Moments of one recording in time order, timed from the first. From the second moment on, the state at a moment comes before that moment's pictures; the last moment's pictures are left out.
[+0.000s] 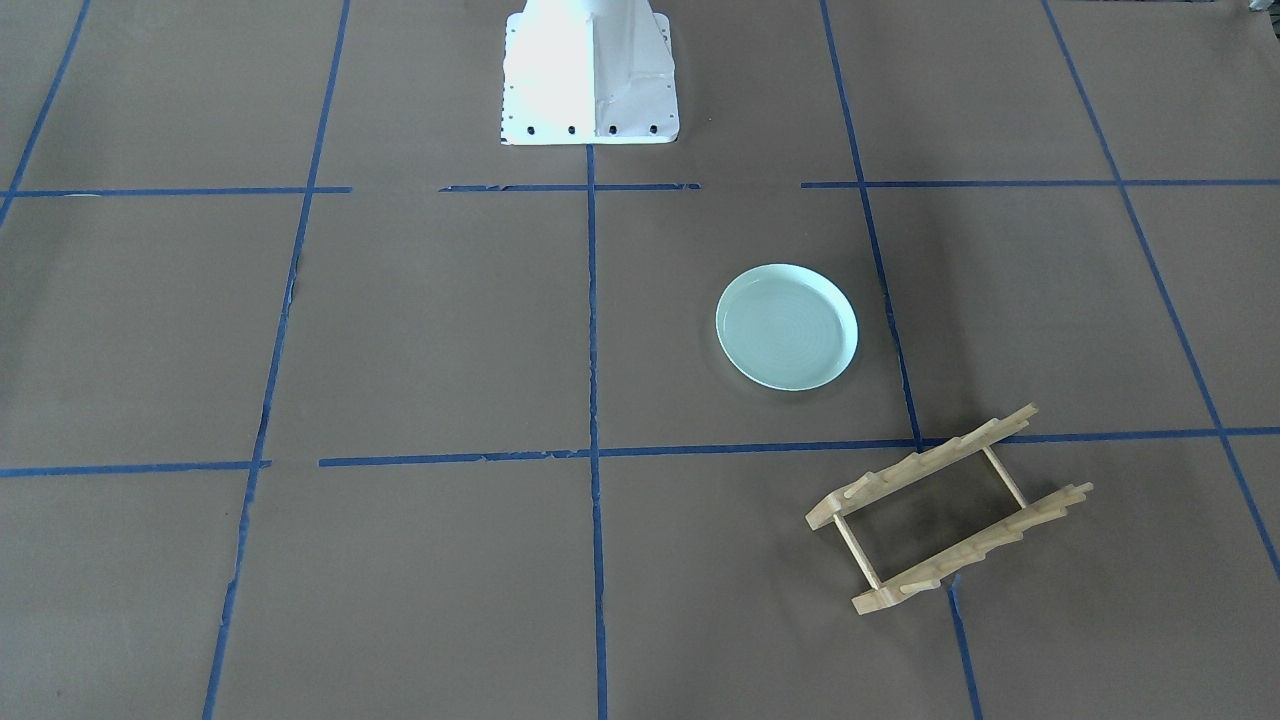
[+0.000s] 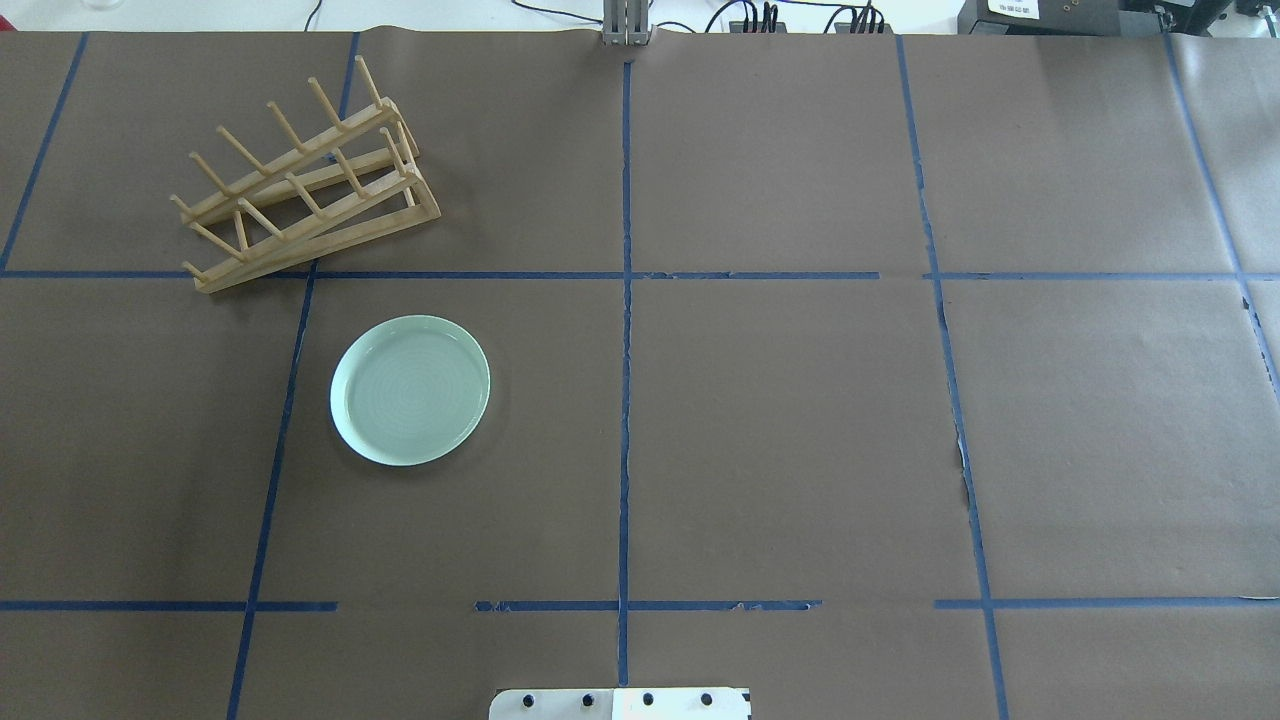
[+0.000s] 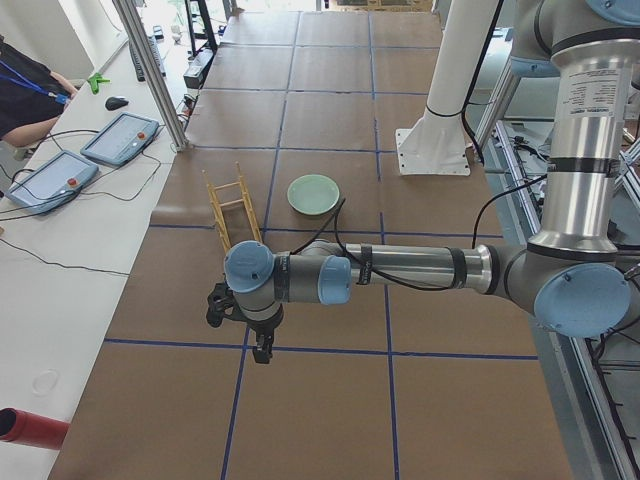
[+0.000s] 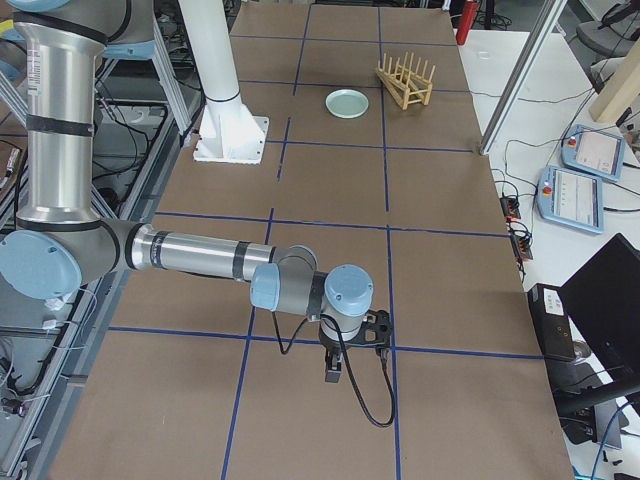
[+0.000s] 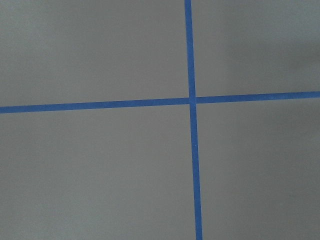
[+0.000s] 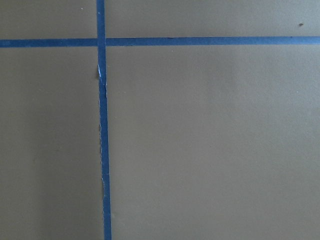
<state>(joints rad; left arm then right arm) -1.59 -1.60 -1.57 -1.56 -2.37 0.06 1.61 -1.68 1.60 -1.60 2.30 -0.07</state>
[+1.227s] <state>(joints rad) -1.37 -1.81 -1.70 -1.56 -2.34 -0.28 1.61 -1.68 1.60 -1.60 2.30 -0.07</state>
